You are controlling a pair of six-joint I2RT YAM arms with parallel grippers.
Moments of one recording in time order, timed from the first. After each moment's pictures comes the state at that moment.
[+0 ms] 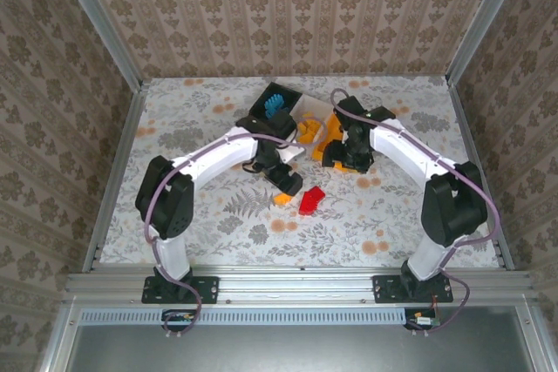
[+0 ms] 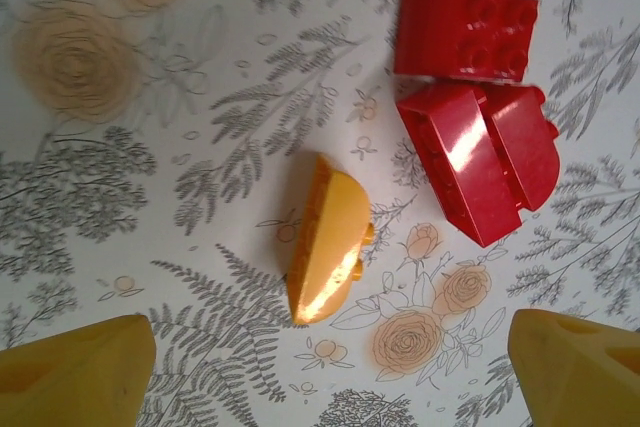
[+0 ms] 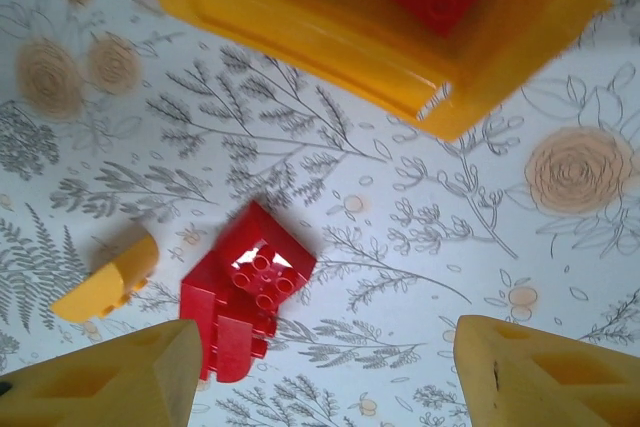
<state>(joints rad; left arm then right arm) -0.78 1.87 1.51 -1.05 0.20 0.05 0.38 1.69 1.37 -1.03 -0.13 0.56</state>
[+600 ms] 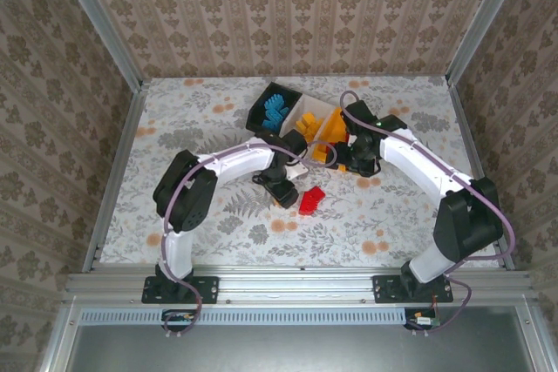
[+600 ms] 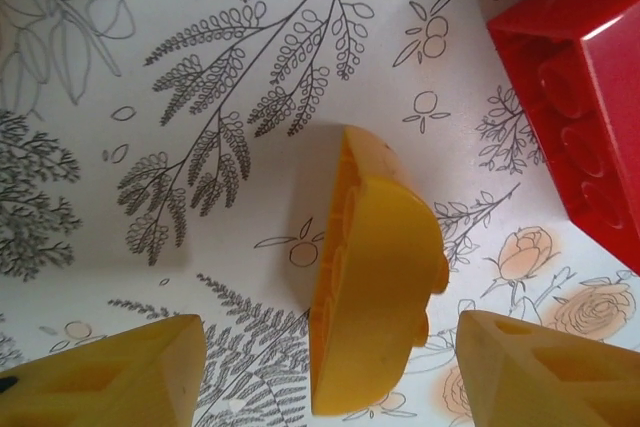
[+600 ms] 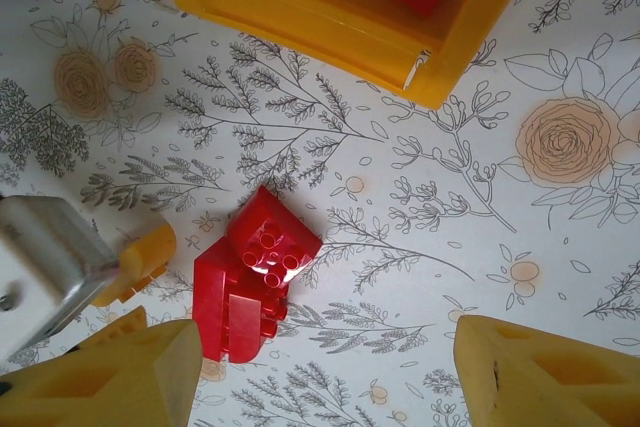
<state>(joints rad) -0.83 1.98 1.45 -1.00 0.08 0.11 0.38 1.57 1.28 -0.97 -0.13 0.61</state>
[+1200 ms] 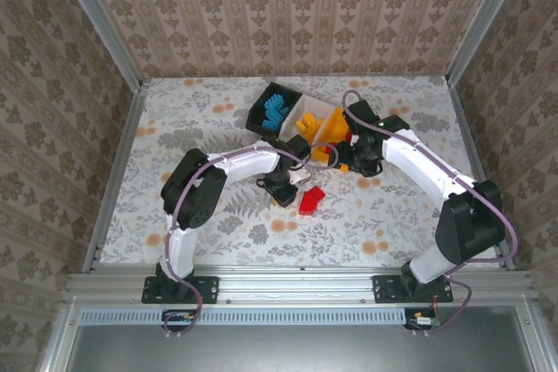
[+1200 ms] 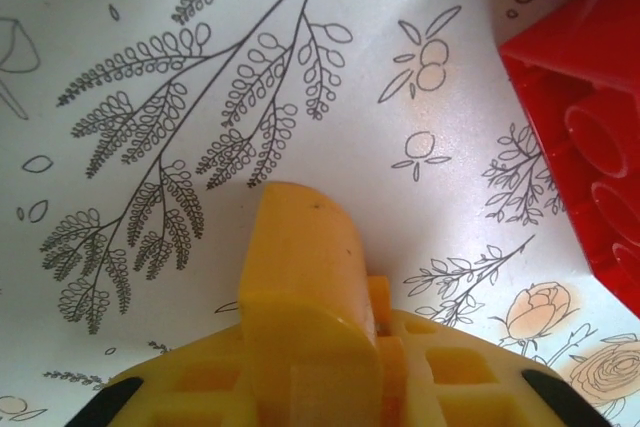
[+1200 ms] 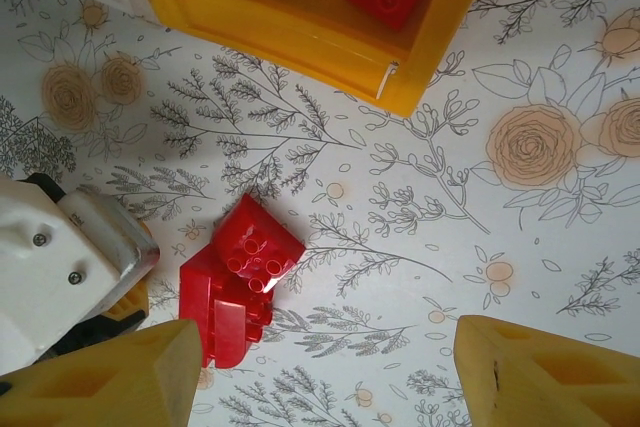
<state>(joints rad) -0.85 2.03 1.45 -0.97 0.09 0.09 0.38 1.55 1.28 -0.99 -0.09 0.61</state>
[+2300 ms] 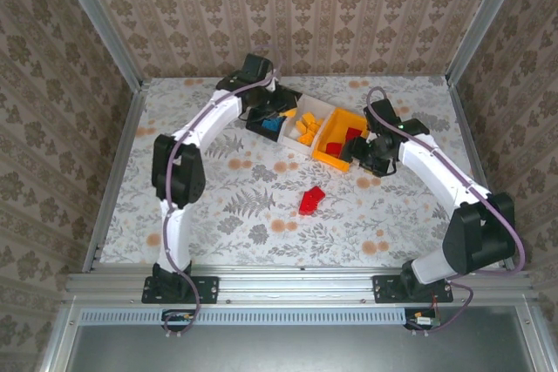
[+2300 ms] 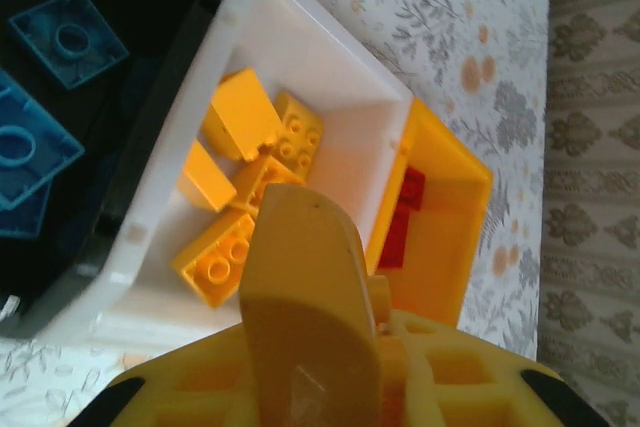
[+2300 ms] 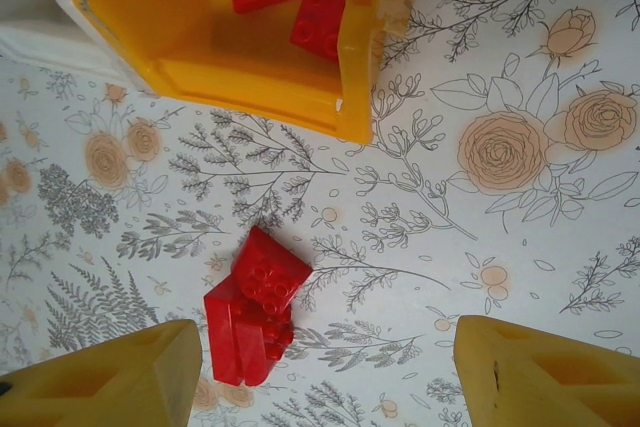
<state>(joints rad) -0.50 2.17 2.00 -0.68 0.47 -0.70 0.26 1.47 1.20 -0.92 -0.17 0.68</state>
